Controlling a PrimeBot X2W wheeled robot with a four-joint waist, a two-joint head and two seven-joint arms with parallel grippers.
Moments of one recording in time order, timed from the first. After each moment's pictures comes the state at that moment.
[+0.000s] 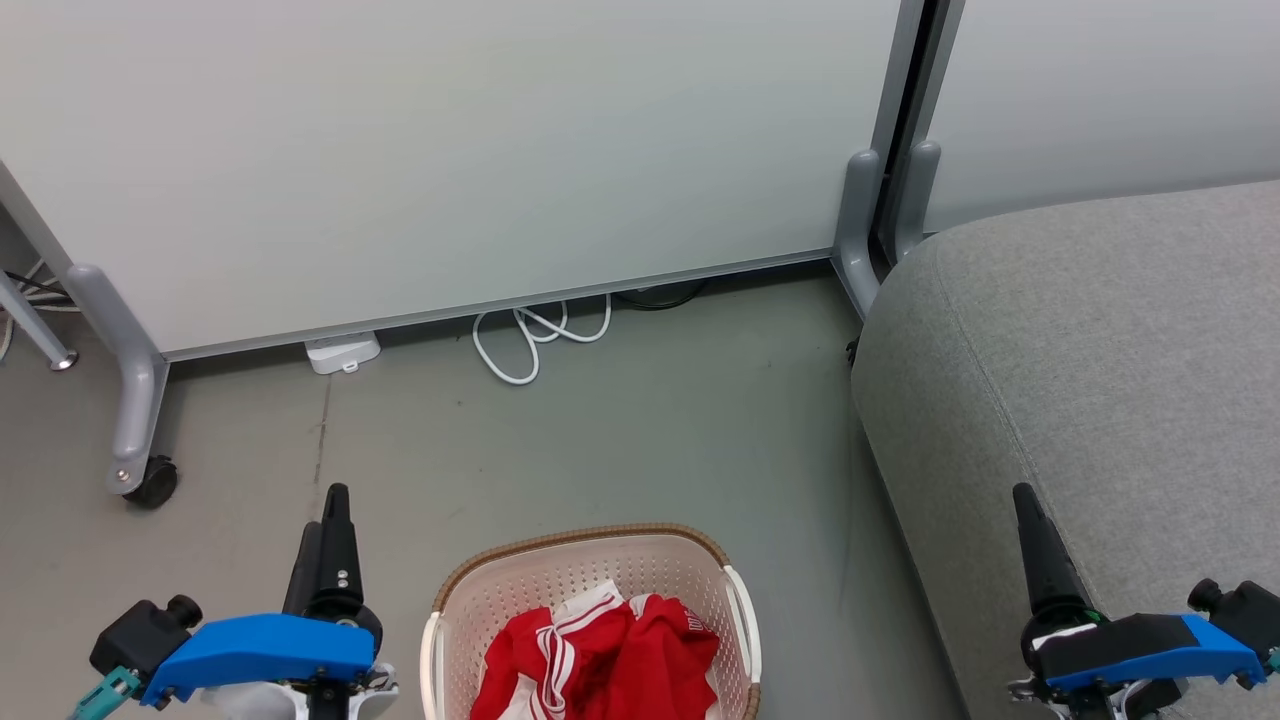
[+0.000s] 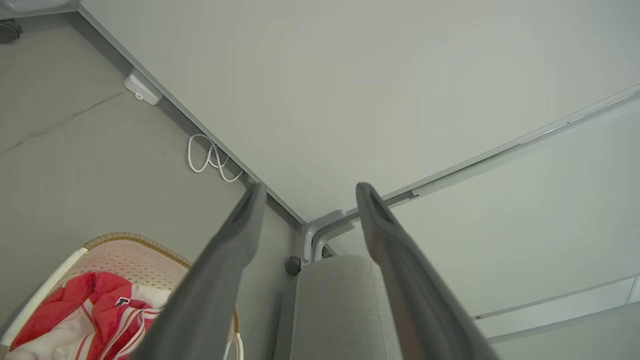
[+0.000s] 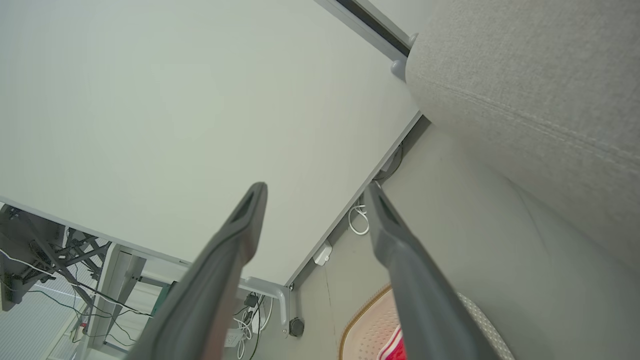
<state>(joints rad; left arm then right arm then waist) -0.05 0.04 0.00 0.25 -1.08 -0.07 -0.05 -0.06 -0.04 -0.05 0.28 1.04 0.13 -0.05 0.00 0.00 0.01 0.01</state>
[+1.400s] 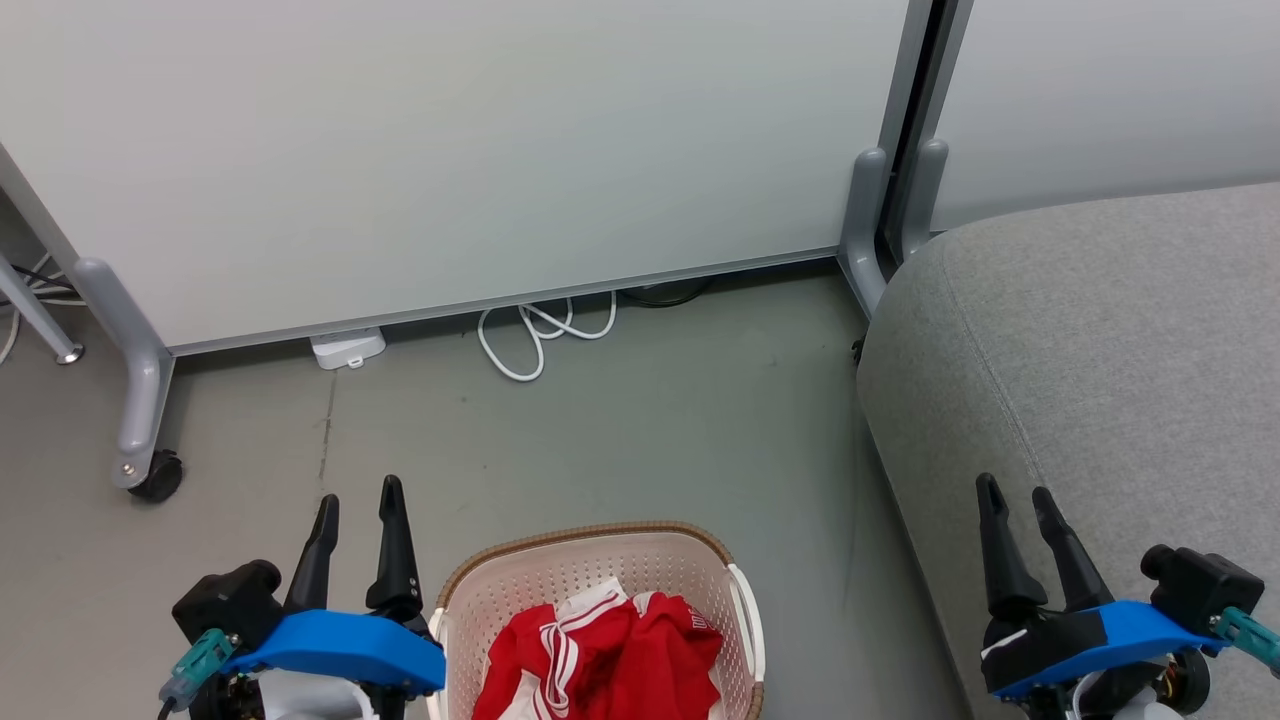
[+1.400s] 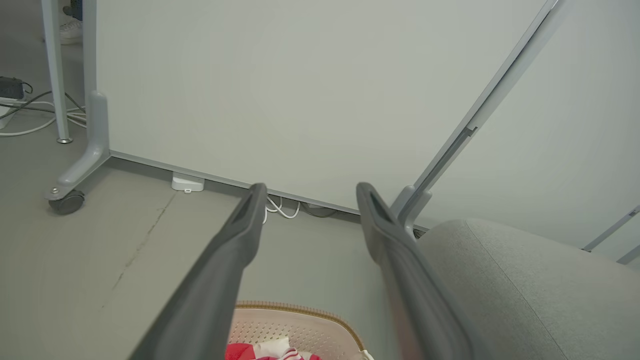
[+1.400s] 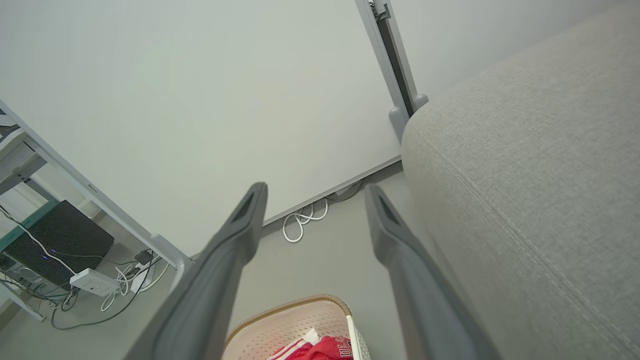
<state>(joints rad) -0.08 0.04 -0.08 0.32 -0.51 -0.06 -0.17 -0.09 -0.04 -0.02 0.30 0.52 0.13 -0.15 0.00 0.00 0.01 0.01</state>
